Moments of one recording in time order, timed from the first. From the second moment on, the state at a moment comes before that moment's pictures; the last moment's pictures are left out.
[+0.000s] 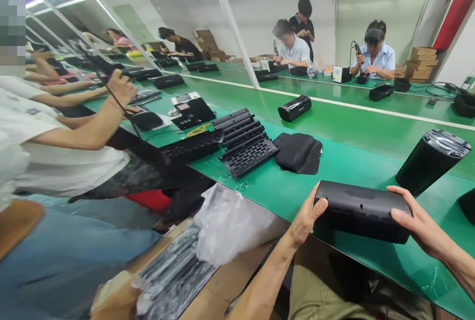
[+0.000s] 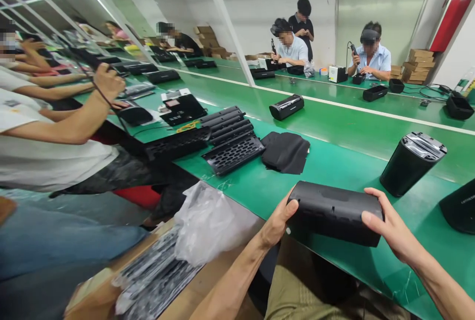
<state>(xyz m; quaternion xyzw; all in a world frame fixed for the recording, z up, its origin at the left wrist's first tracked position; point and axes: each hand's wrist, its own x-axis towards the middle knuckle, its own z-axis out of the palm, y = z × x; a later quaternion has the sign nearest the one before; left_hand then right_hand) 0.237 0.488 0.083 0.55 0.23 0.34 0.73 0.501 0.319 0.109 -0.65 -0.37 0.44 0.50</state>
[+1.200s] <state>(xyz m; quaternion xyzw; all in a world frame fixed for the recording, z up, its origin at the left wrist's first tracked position) 0.233 0.515 0.065 0.63 0.25 0.38 0.63 0.474 0.326 0.087 -0.58 -0.20 0.59 0.52</state>
